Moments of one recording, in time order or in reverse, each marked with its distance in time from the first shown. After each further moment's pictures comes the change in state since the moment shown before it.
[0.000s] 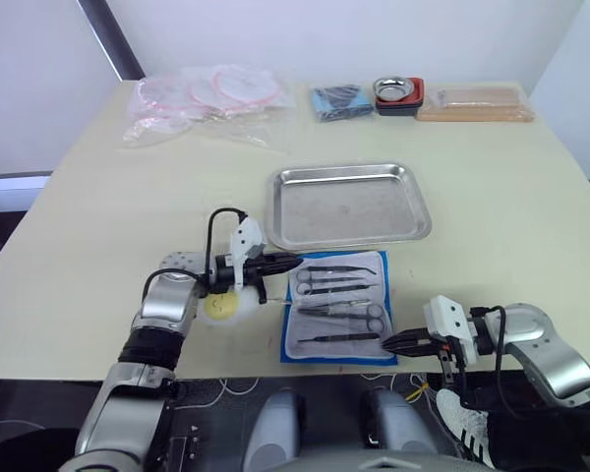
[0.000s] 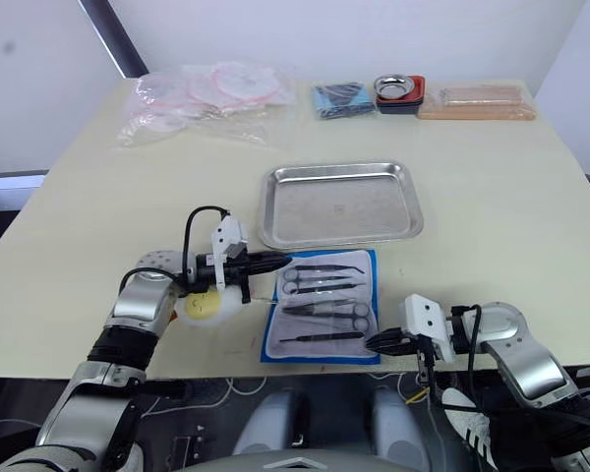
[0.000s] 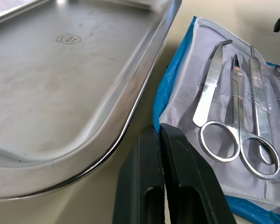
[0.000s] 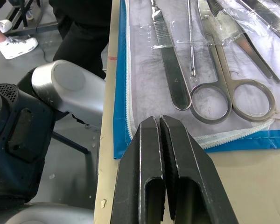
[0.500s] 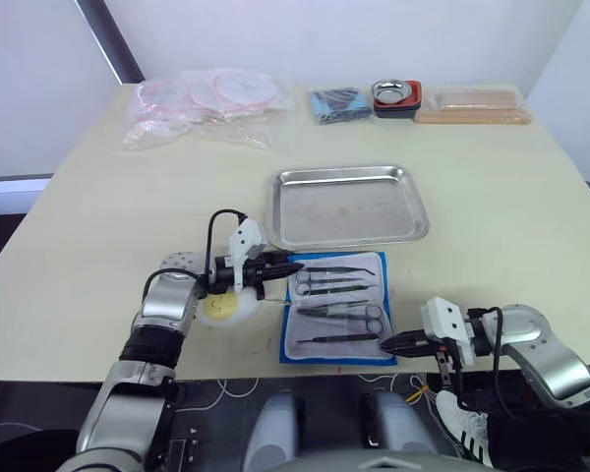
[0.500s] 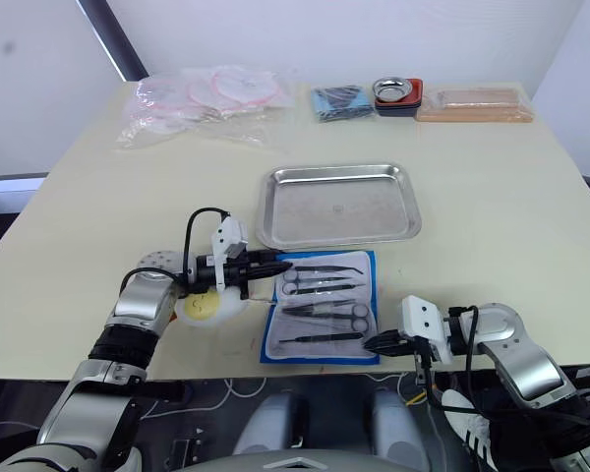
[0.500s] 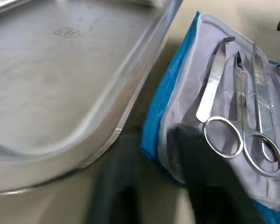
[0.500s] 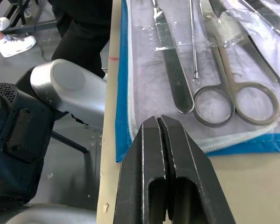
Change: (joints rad) left arm 0.002 0.001 0.003 0.024 -0.008 -0.002 -0.004; right arm 0.000 0.000 0.019 -0.009 -0.004 0.005 -0.012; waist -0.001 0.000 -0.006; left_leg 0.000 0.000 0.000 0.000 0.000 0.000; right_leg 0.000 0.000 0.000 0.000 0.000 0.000
